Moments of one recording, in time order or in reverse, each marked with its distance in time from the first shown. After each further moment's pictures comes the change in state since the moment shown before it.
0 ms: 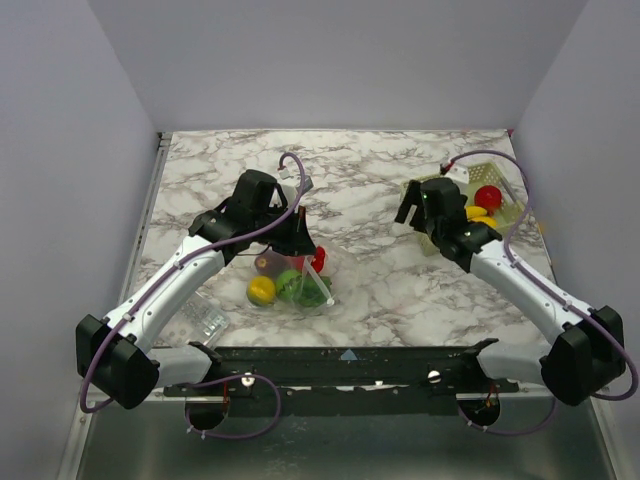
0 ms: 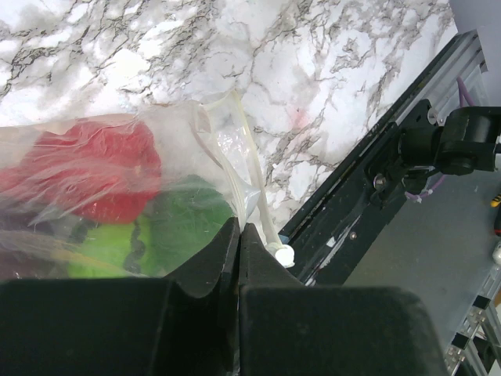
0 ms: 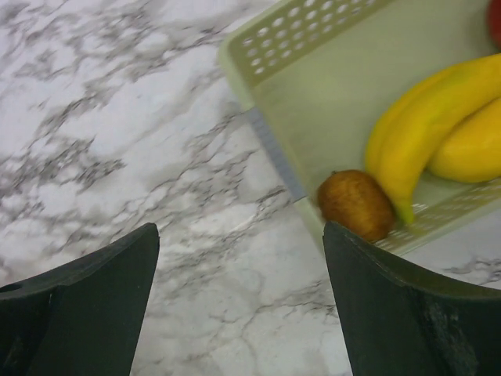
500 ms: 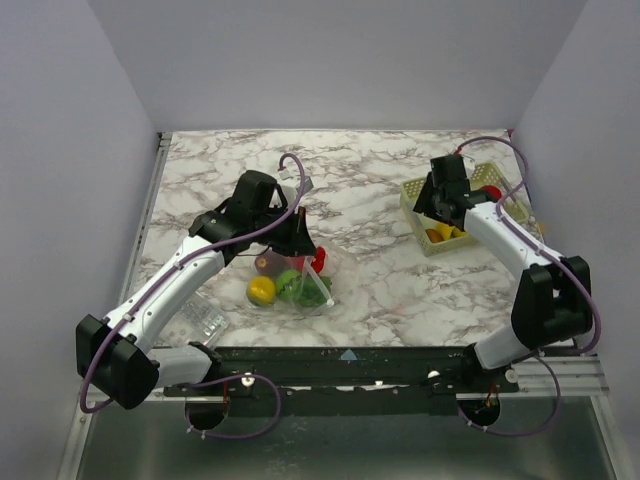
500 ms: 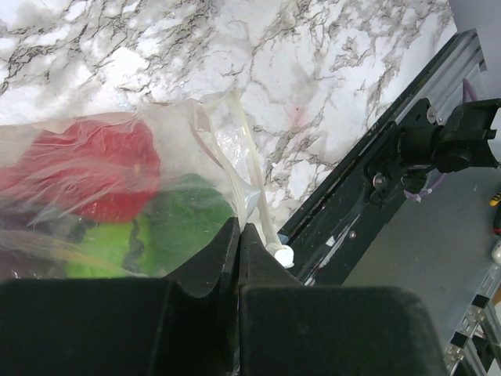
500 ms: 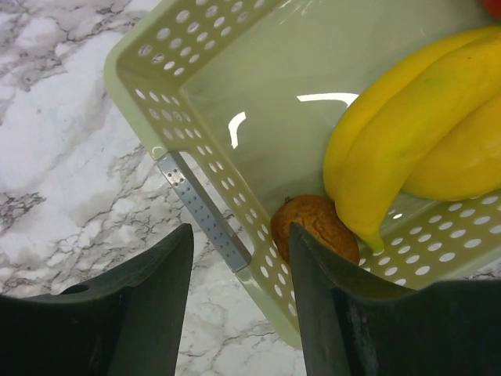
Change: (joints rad) left arm 0.000 -0.002 -0.005 0.002 0.003 -0.002; right arm -0.277 0.294 0.202 -0.137 -0.155 -0.006
